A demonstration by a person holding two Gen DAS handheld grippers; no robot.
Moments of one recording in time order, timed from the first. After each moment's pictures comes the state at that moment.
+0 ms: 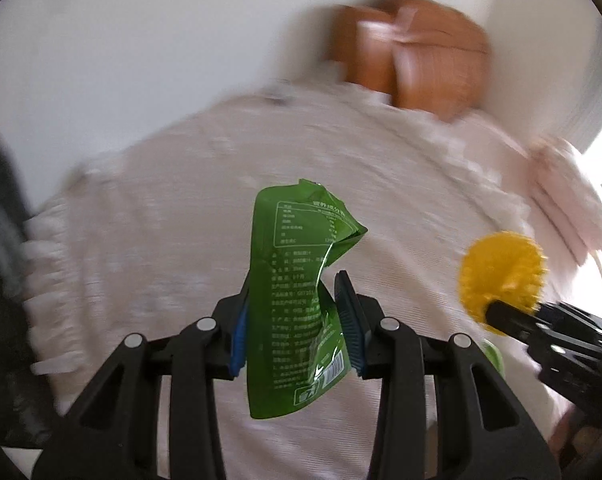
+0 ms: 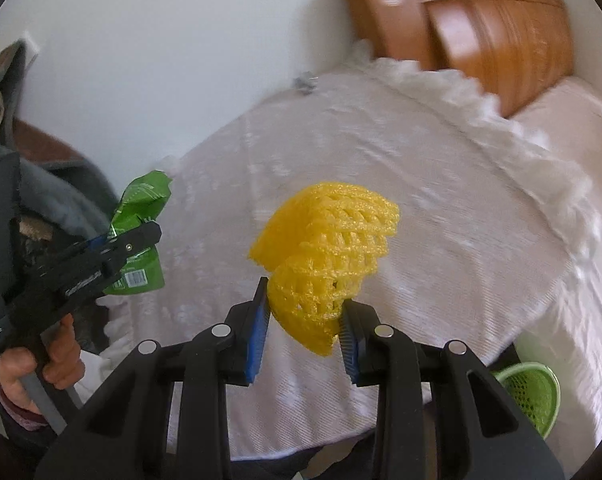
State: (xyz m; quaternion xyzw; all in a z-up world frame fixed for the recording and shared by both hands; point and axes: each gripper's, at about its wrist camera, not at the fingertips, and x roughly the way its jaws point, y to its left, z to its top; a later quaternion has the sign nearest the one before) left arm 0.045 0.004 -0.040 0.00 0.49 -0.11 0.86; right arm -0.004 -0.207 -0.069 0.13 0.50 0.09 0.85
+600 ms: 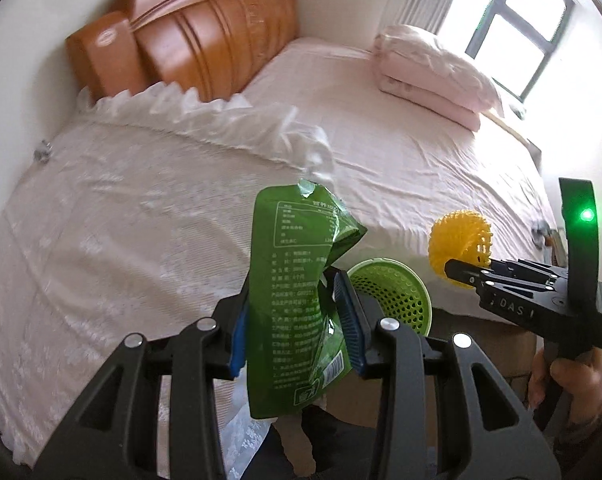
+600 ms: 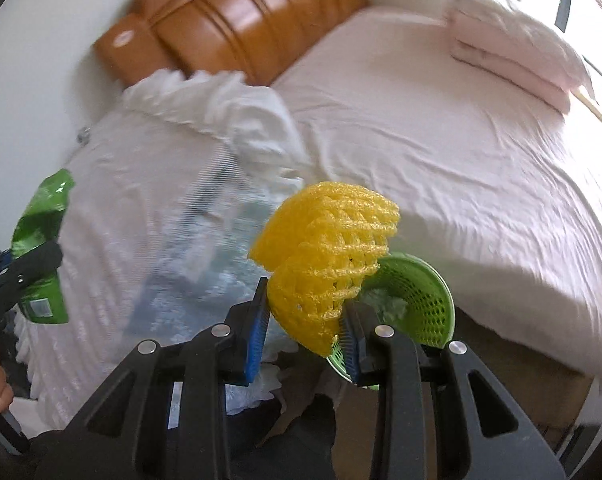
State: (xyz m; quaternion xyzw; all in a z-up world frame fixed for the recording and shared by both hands) left arm -0.047 -0.207 -0.043 0.14 0.48 -0.36 0.79; right arm -0.155 -0.394 -0.102 0.22 0.51 -0.17 0.81
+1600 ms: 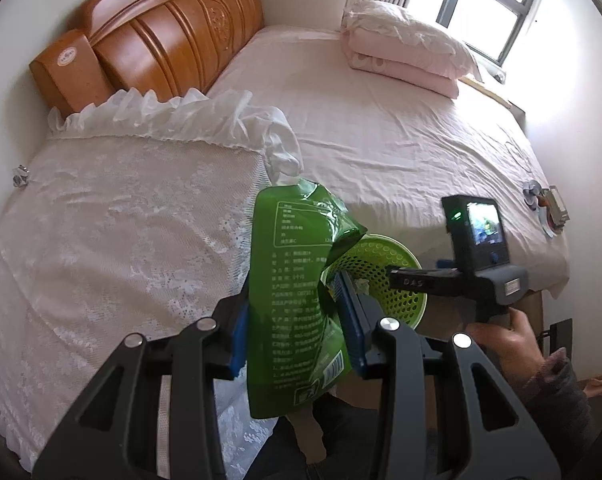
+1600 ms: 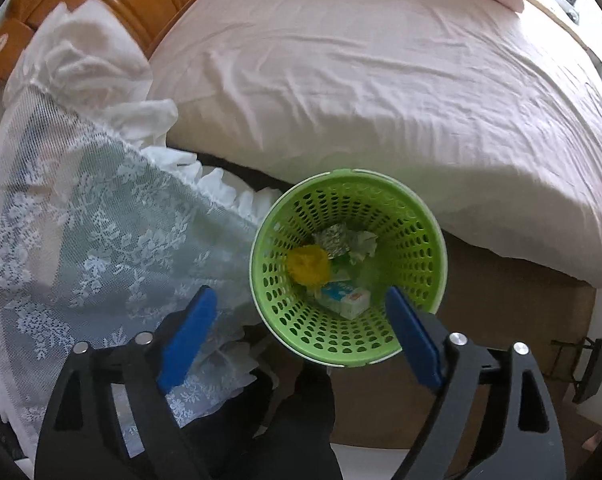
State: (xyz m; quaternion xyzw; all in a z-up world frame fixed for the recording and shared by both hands) left arm -0.070 -0.227 -0.053 0.19 0.48 -0.39 0.76; right arm -0.174 -0.452 -0.232 0.29 0.57 -0.28 0.72
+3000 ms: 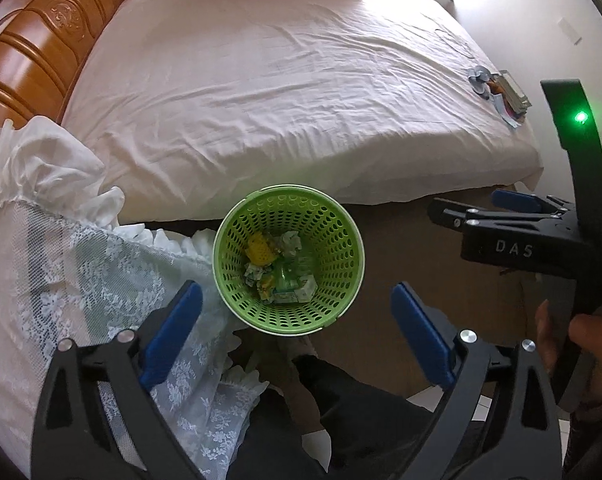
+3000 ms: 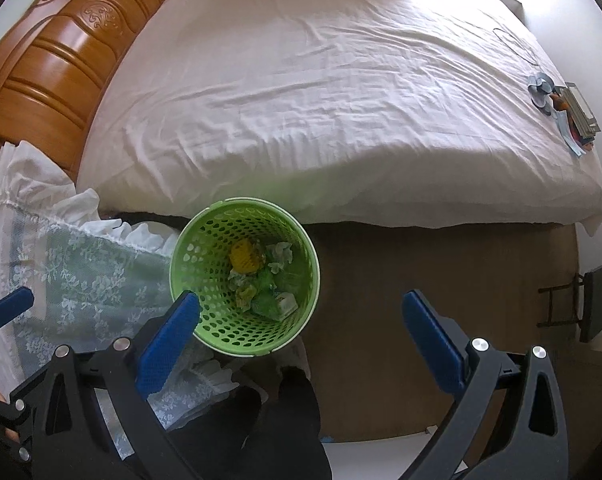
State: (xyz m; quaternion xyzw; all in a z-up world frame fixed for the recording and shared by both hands) left arm -0.158 -0.404 -0.149 0.33 0.52 -0.49 0.62; right arm -0.306 -0.535 -0.185 0.34 0.52 -0.37 0.69
